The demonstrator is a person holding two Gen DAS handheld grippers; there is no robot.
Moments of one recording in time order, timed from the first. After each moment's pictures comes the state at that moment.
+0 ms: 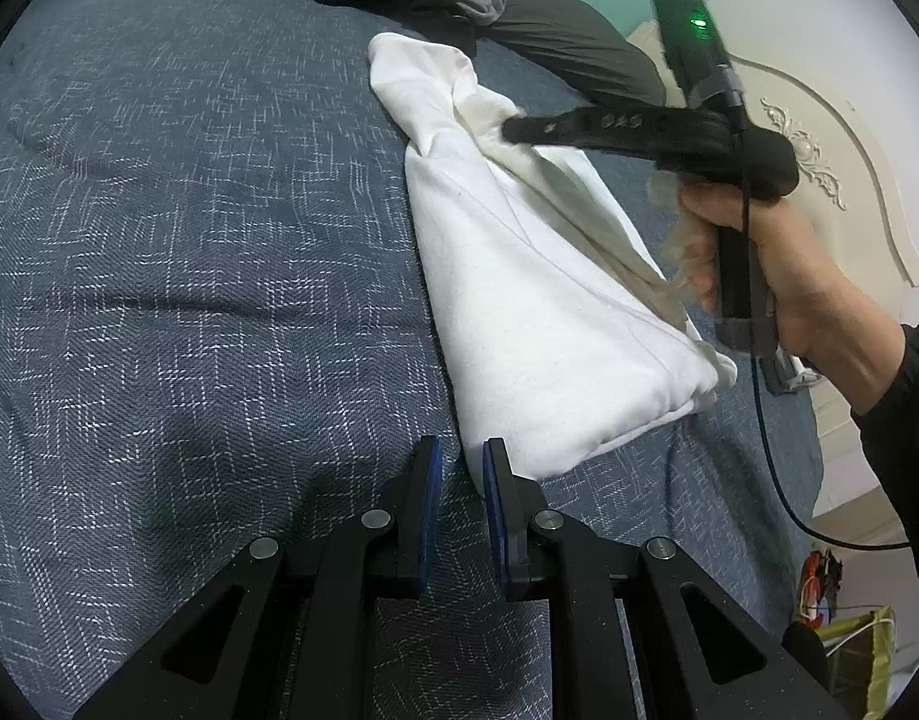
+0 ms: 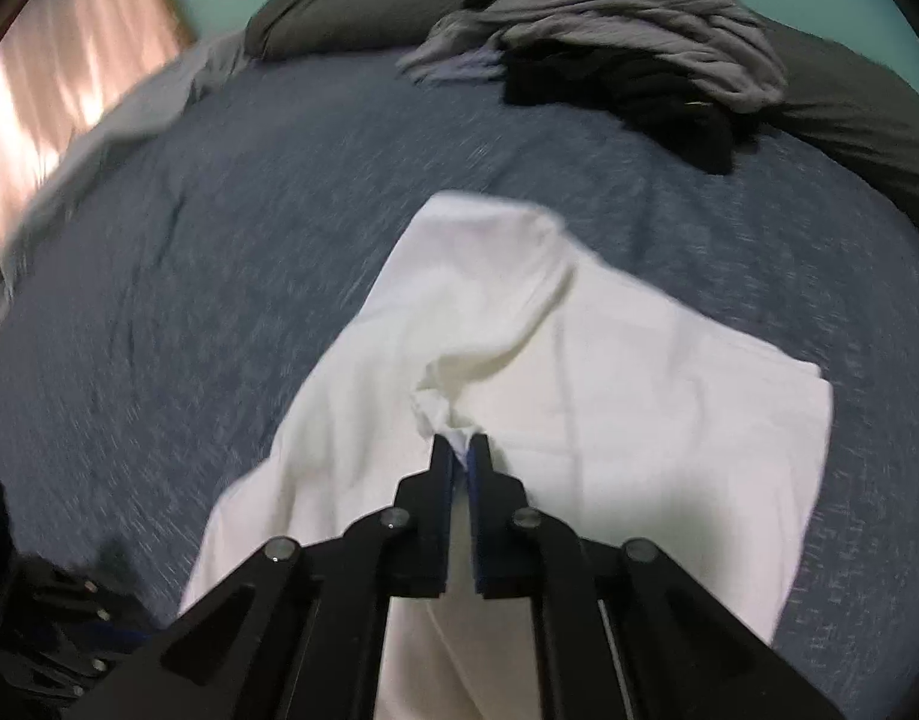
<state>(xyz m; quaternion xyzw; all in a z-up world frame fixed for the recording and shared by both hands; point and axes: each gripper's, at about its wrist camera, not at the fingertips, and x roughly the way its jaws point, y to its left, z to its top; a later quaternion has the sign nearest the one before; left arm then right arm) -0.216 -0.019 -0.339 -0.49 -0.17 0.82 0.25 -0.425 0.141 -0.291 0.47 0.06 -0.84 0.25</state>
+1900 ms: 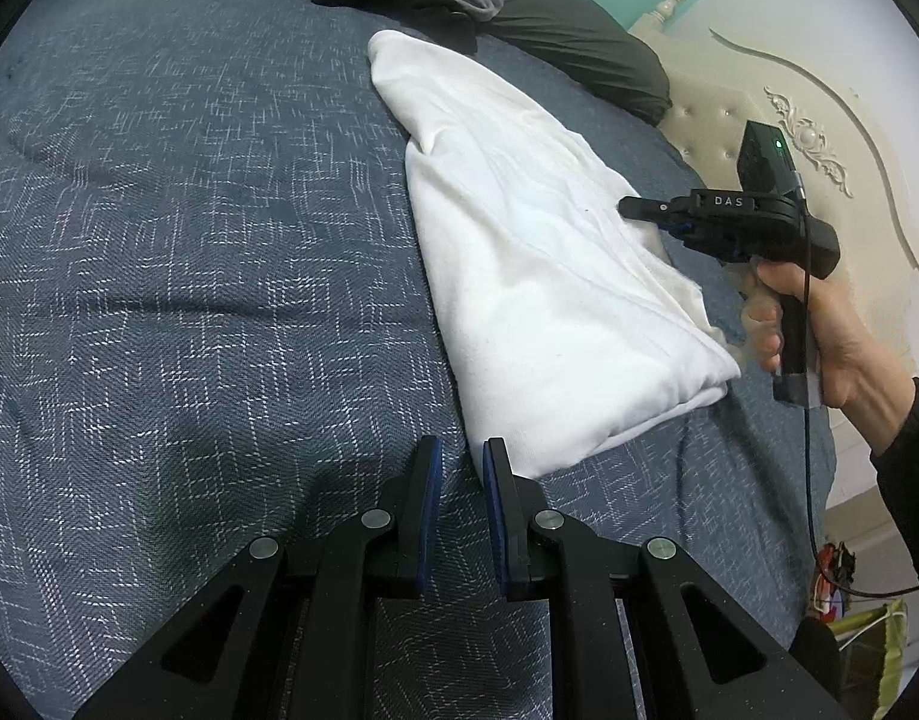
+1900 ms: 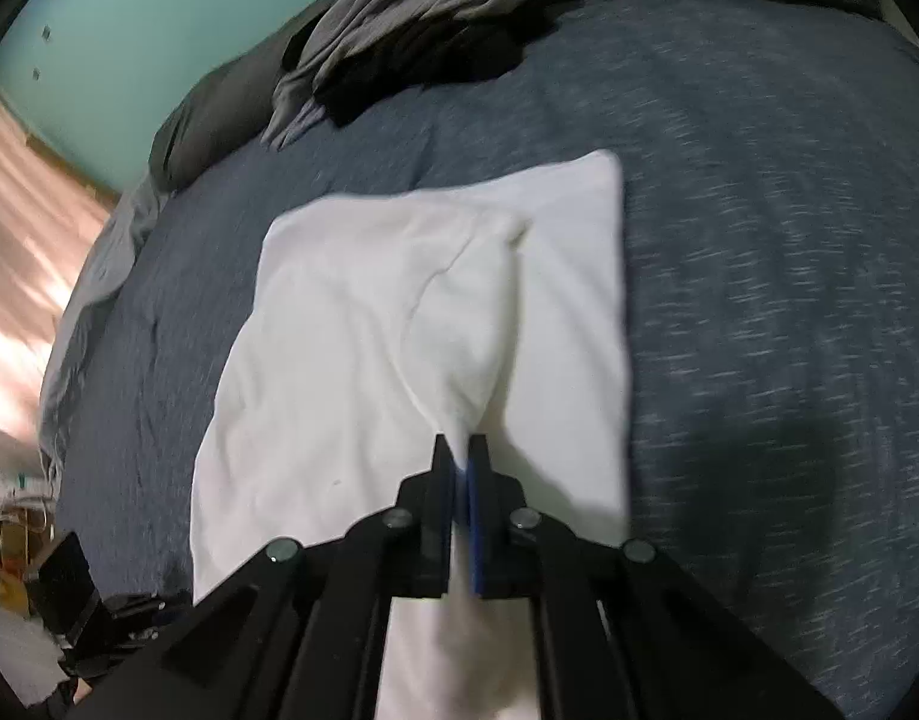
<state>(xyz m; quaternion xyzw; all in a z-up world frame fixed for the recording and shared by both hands) -0.213 -0.038 -0.335 -0.50 -0.15 0.82 0.24 -0.384 0.281 -0.312 0.51 -0.14 -0.83 0.18</state>
